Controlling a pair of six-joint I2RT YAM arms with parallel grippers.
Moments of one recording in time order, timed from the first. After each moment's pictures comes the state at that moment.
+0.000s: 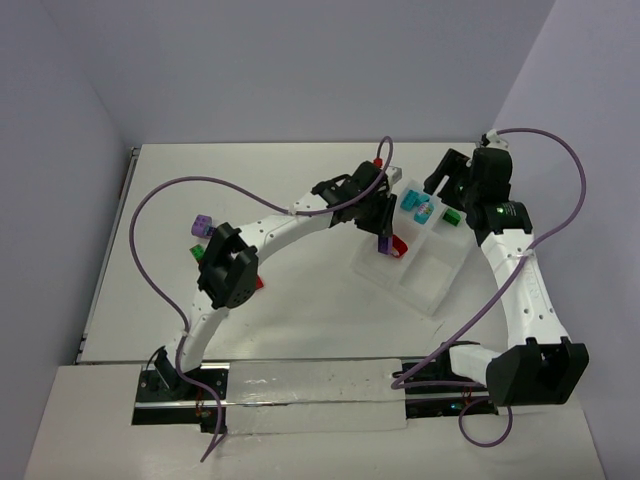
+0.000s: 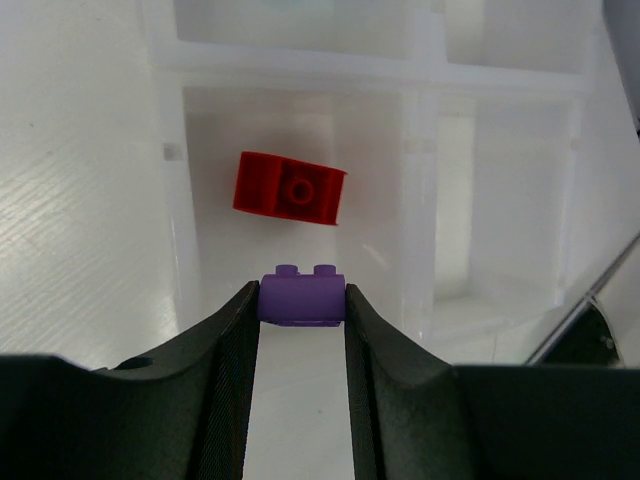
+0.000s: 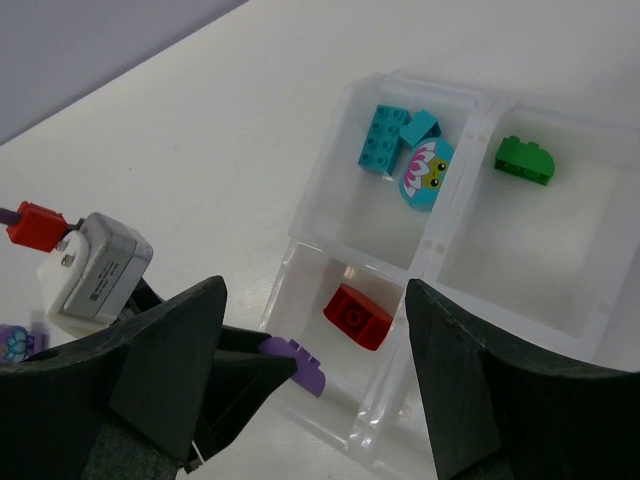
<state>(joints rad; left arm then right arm) -0.92 2.28 2.10 -0.60 0.14 -0.44 -0.01 1.17 1.19 -0.53 0.01 0.46</state>
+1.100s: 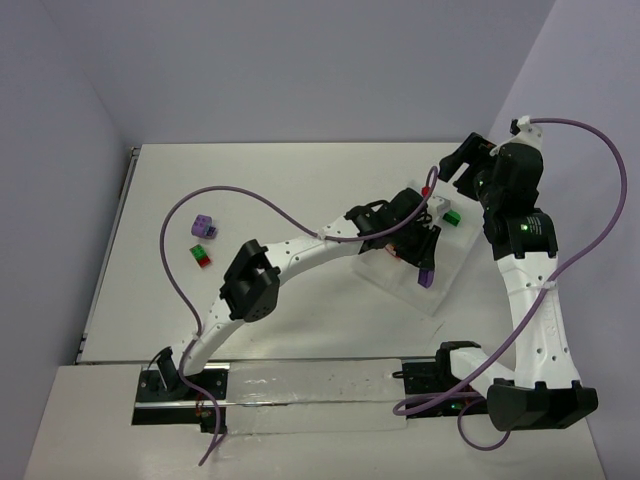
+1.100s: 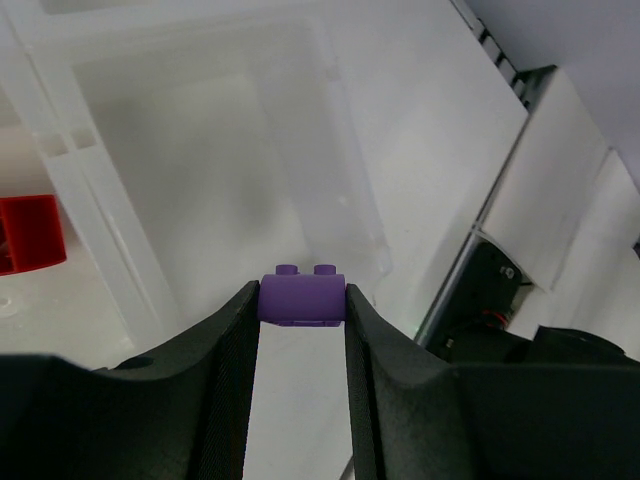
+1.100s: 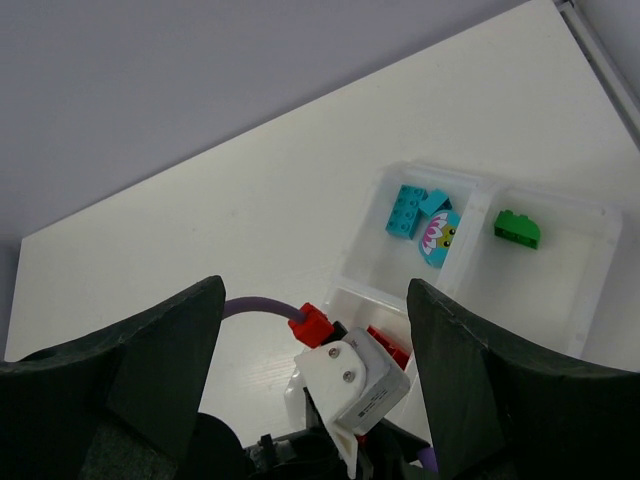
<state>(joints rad) -1.10 2.39 2.25 -0.55 0.28 -0.43 -0.01 1.05 1.32 -0.57 0.05 0.46</state>
